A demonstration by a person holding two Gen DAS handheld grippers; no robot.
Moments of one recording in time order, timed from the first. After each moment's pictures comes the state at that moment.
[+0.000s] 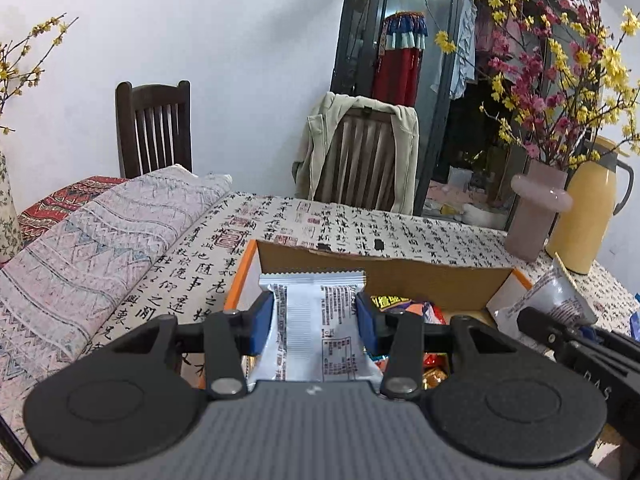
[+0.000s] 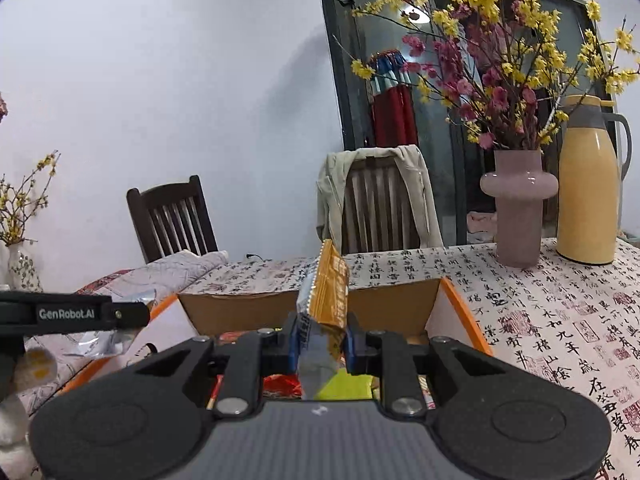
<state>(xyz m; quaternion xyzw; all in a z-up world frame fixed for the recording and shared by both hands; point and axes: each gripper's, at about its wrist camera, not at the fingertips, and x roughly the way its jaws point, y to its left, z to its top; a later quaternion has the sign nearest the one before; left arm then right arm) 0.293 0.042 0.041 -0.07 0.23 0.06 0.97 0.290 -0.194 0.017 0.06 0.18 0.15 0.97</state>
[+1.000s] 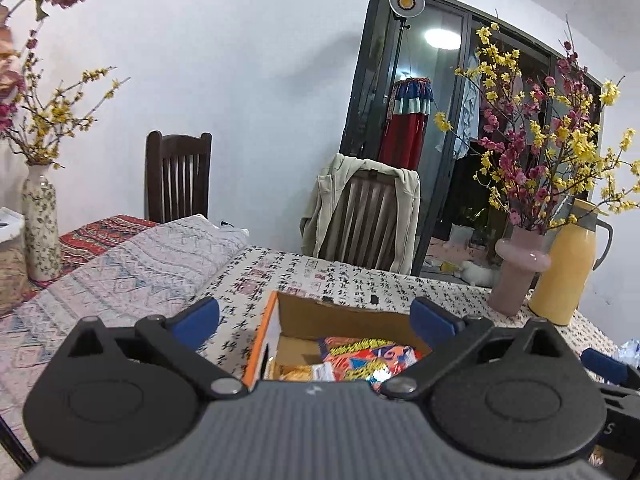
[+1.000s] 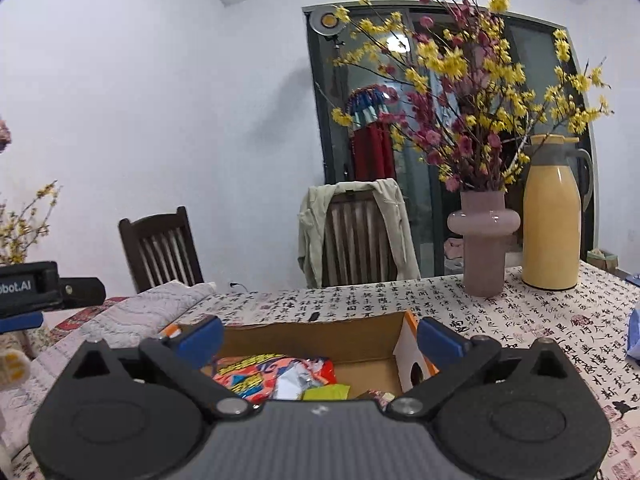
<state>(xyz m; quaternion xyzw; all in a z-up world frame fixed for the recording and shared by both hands) 0.207 0.048 0.090 -0.10 0.15 0.07 0.98 0.231 -0.212 0.054 0.05 0.13 0.12 0.98</state>
